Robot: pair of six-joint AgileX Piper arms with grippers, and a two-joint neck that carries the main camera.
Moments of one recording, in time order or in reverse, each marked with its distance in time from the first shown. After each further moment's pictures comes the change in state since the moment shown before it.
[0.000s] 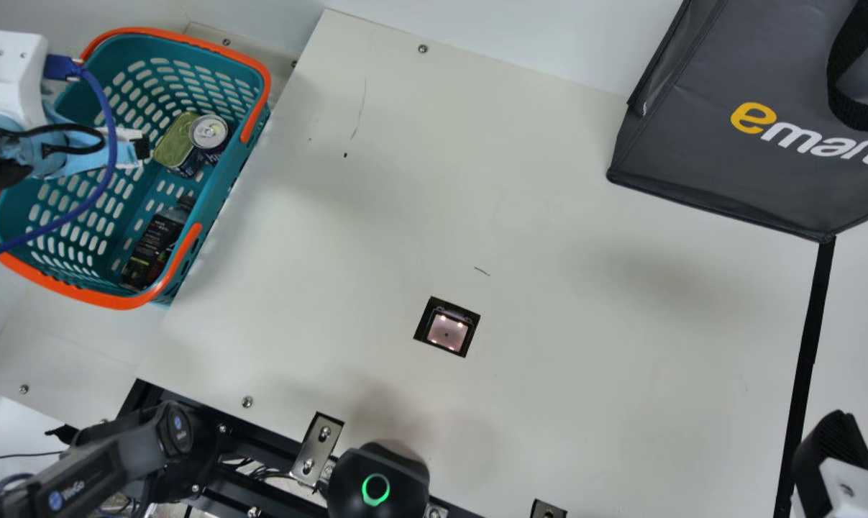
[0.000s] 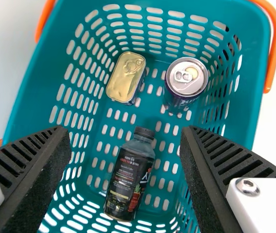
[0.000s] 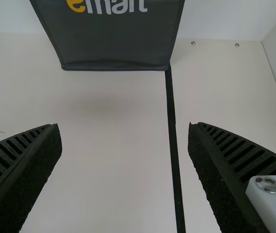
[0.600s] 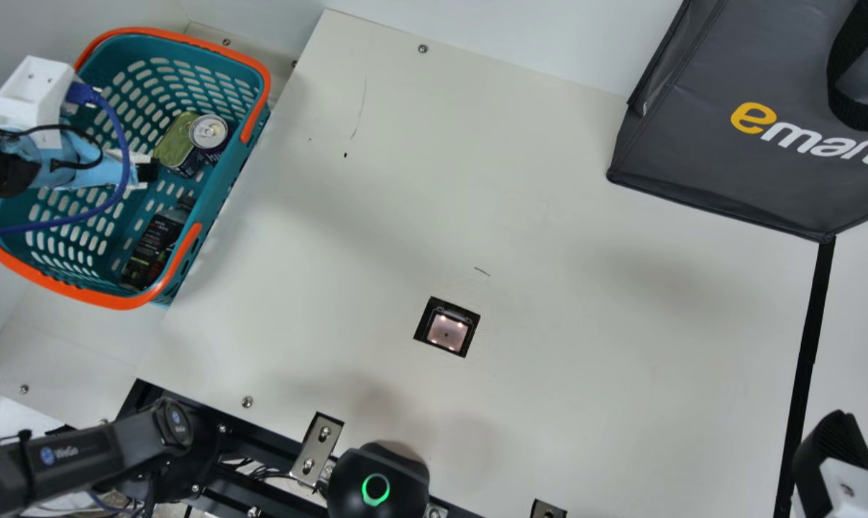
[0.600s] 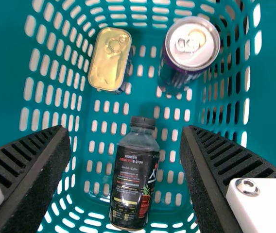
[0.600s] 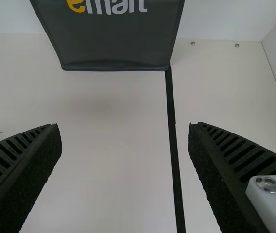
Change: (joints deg) left arm 7.1 10.7 0.7 -12.6 -0.9 25.2; right arm 0.0 0.0 0.0 0.0 -0.1 0.0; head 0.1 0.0
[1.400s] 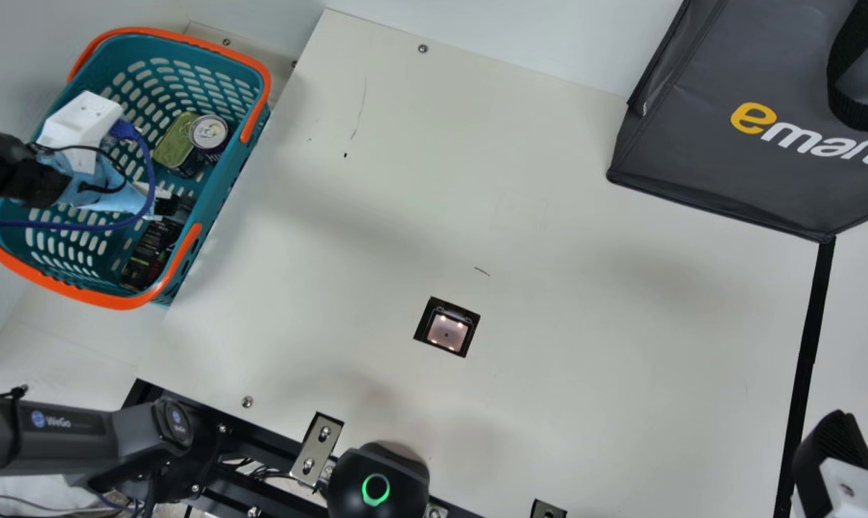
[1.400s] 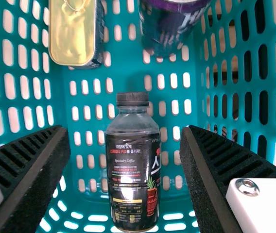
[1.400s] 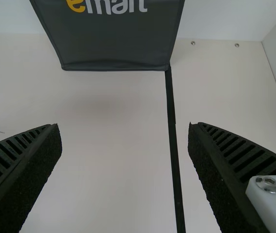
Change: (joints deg) left arm -1.3 9.8 1.4 2.2 -3.1 8.5; right arm 0.0 0.0 0.0 0.0 0.0 0.0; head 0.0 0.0
